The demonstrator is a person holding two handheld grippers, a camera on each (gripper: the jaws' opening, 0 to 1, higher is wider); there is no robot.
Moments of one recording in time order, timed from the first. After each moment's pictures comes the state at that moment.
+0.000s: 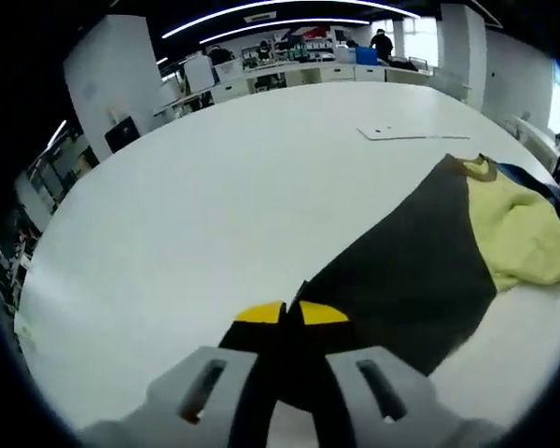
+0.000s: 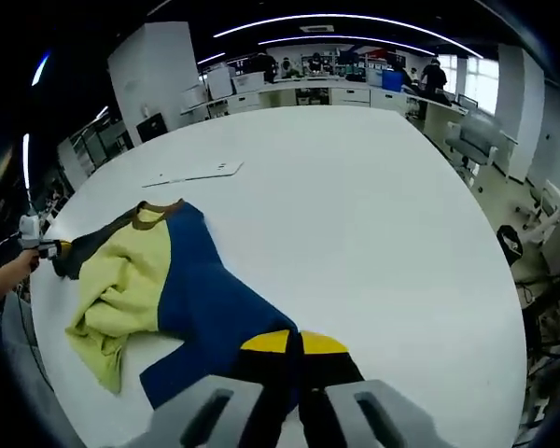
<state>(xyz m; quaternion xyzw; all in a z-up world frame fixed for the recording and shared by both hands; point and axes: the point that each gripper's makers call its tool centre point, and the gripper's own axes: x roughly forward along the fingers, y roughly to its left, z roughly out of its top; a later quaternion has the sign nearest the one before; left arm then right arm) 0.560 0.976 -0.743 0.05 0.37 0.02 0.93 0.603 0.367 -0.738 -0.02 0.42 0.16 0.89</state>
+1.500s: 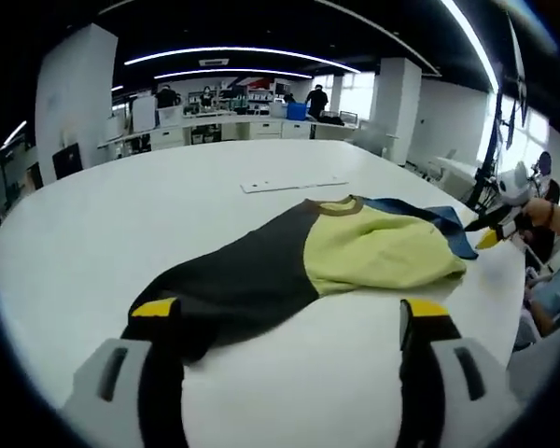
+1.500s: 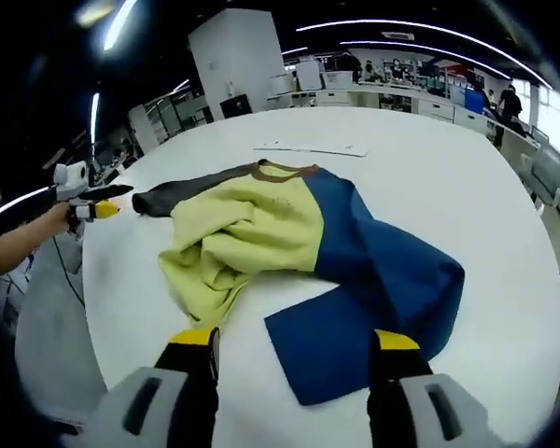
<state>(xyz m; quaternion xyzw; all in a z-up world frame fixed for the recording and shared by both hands) 0.479 0.842 -0.691 0.00 0.27 -0.15 0.95 0.503 0.460 -0.742 -0.06 0.40 0.34 0.85</state>
